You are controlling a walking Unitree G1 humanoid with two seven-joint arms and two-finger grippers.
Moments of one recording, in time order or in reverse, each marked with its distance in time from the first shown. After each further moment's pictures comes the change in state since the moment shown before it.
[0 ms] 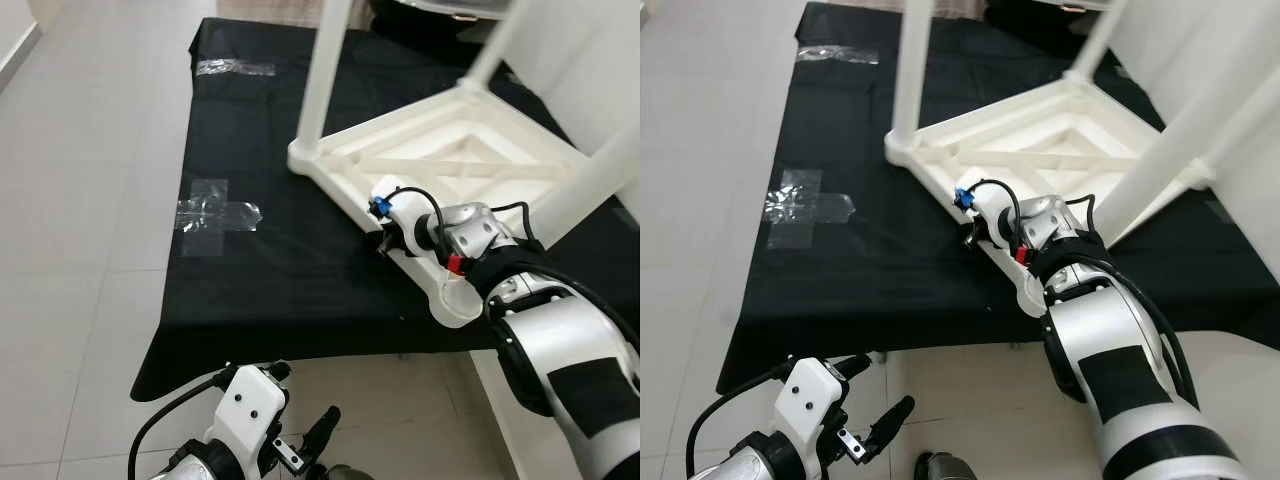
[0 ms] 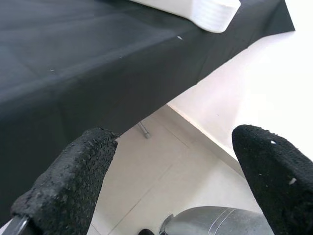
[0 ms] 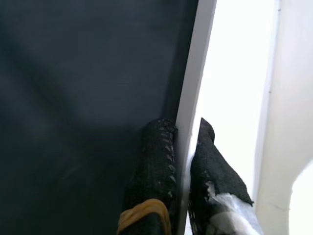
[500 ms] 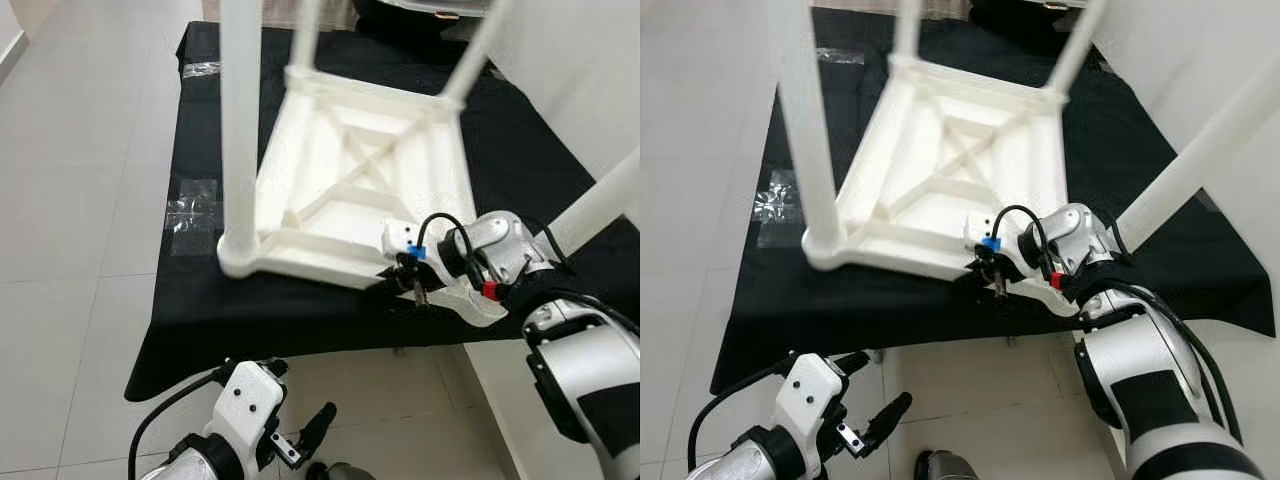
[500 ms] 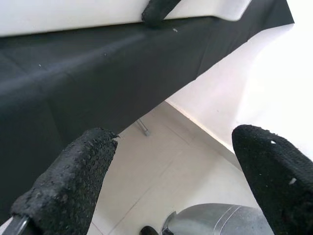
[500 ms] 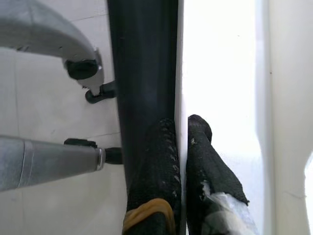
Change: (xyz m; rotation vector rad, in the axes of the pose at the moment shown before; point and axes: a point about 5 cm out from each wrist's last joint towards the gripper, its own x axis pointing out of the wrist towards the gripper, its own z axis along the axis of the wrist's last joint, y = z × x) left arm 0.003 0.006 -0.003 0.005 0.009 0.001; right arm -0.027 0.016 -0.025 -0.348 -0.057 0.456
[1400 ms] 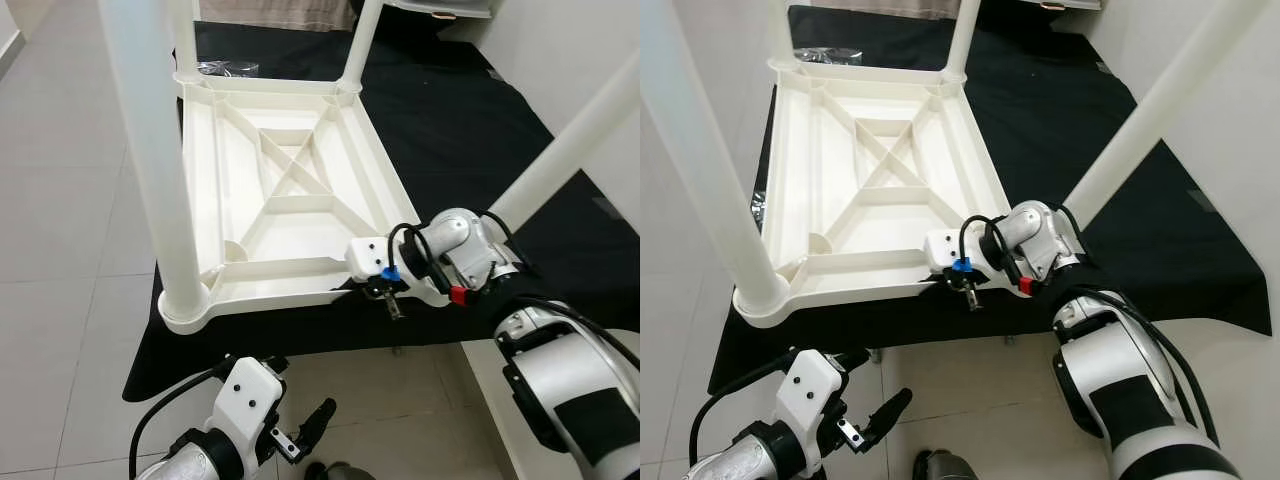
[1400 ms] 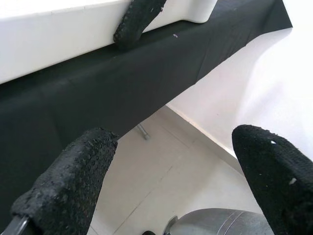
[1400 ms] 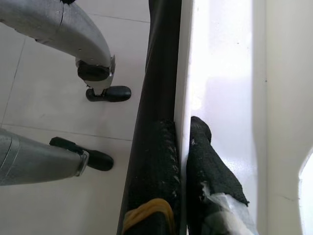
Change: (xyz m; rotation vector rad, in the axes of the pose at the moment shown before) left arm 0.003 0.003 0.002 0.005 -0.015 0.001; right arm 0.036 0.004 0.047 -0.288 -0.060 0.087
